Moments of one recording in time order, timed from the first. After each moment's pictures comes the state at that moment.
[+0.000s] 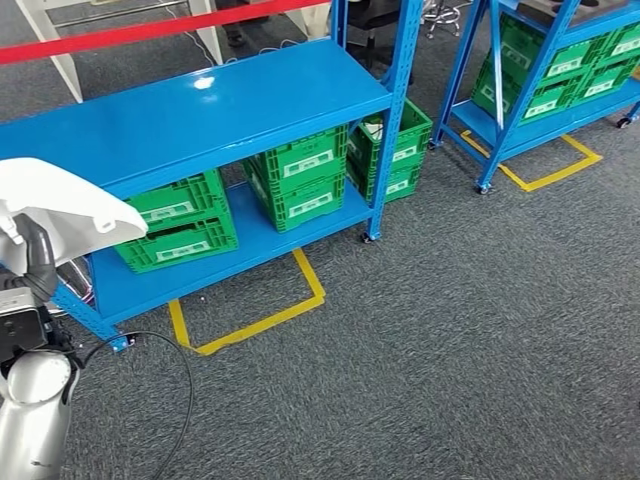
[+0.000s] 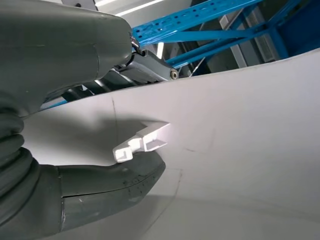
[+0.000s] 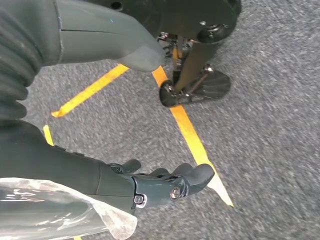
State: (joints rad) left arm -0.16 0.12 -0.01 -1.69 -0.22 0.67 -0.50; right arm -0.06 0.15 -1.01 -0.20 1.07 -0.01 -0.25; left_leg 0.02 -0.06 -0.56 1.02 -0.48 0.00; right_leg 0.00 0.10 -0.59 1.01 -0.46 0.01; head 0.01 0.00
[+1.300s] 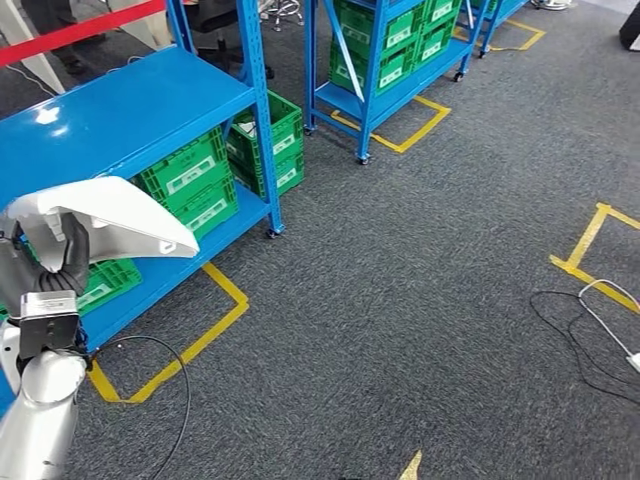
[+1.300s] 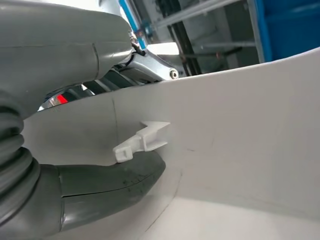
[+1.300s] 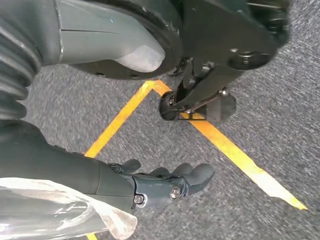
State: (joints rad) left arm -0.16 0.13 -0.07 -1.70 -0.32 0.56 -0.47; right arm -0.06 0.15 -1.01 -0.20 1.08 0.02 -0.25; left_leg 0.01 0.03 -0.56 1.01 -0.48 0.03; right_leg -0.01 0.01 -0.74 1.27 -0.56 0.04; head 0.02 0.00
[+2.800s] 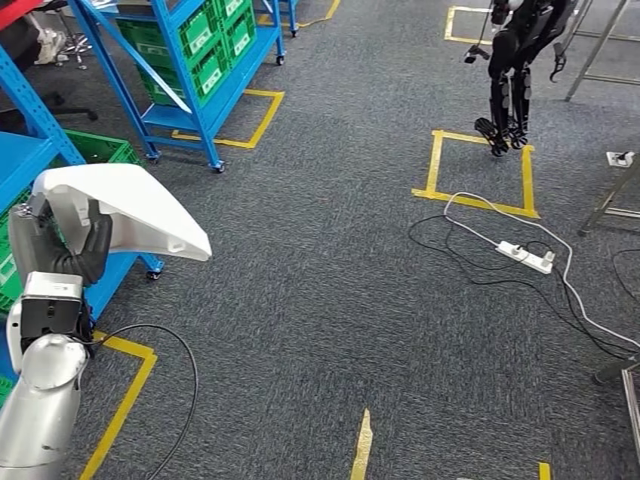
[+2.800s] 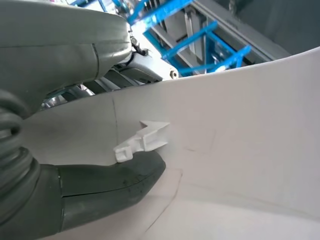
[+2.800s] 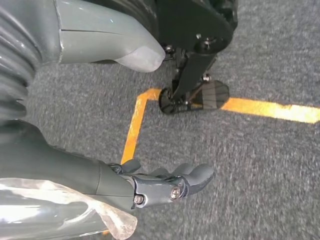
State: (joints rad) left arm -0.23 0.15 -0.11 -1.69 -0.25 0.41 -0.43; right arm -0.07 0.15 -1.04 -0.20 1.05 0.03 -0.25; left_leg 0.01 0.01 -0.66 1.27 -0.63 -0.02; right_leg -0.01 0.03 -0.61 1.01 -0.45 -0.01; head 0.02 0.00
